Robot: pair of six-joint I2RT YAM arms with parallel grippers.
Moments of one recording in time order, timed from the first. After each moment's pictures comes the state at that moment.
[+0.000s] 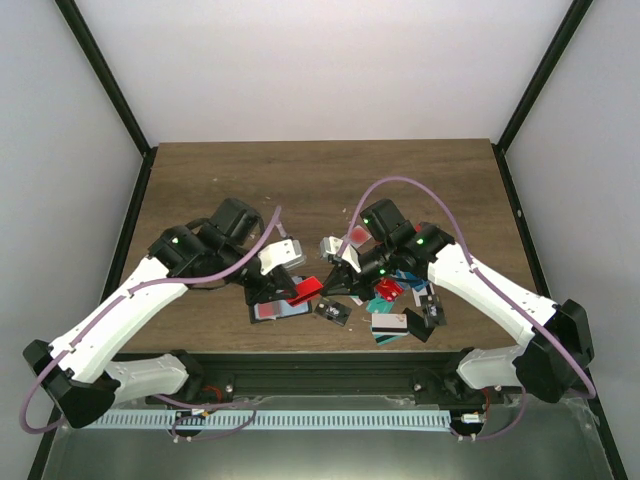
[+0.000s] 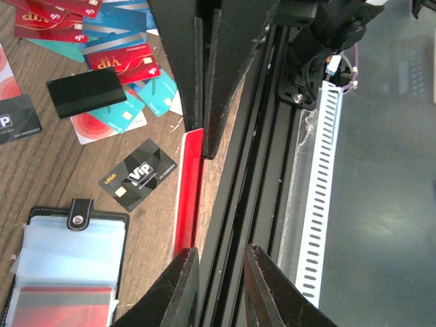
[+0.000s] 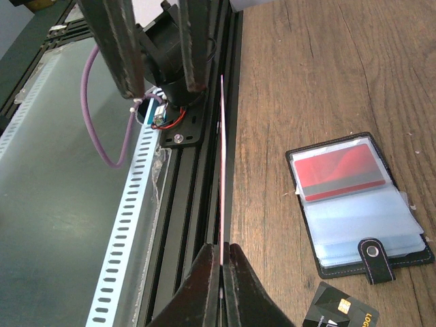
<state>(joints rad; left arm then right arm) -0.72 1.16 1.28 -1.14 0.59 0.34 0.71 1.31 1.09 -0.74 -0.90 -0.52</state>
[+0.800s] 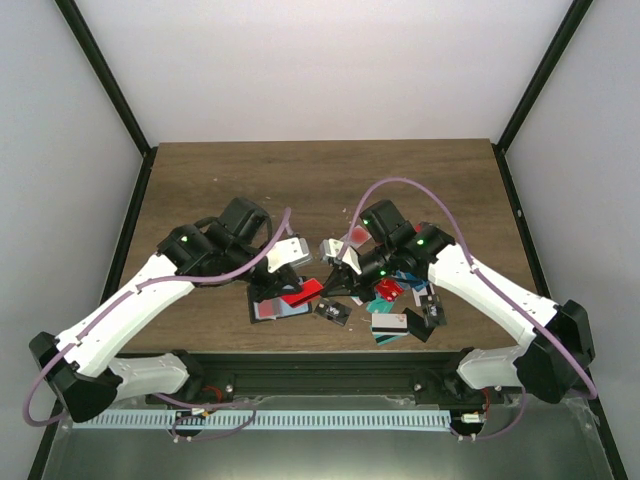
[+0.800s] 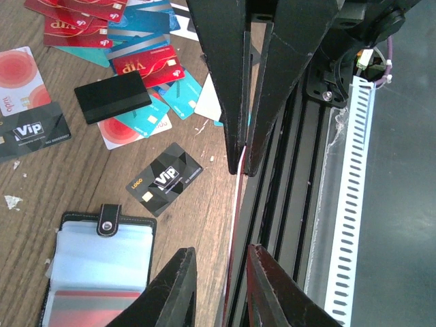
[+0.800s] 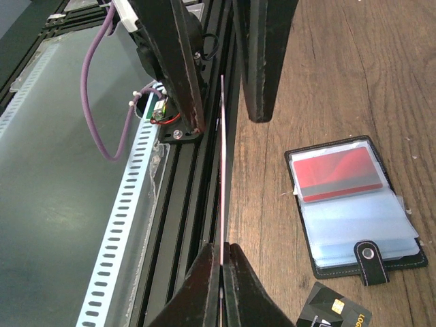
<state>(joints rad) -0.75 1.19 1.27 -1.08 0.50 0.35 0.72 1.30 1.09 -0.75 -0.88 -0.57</state>
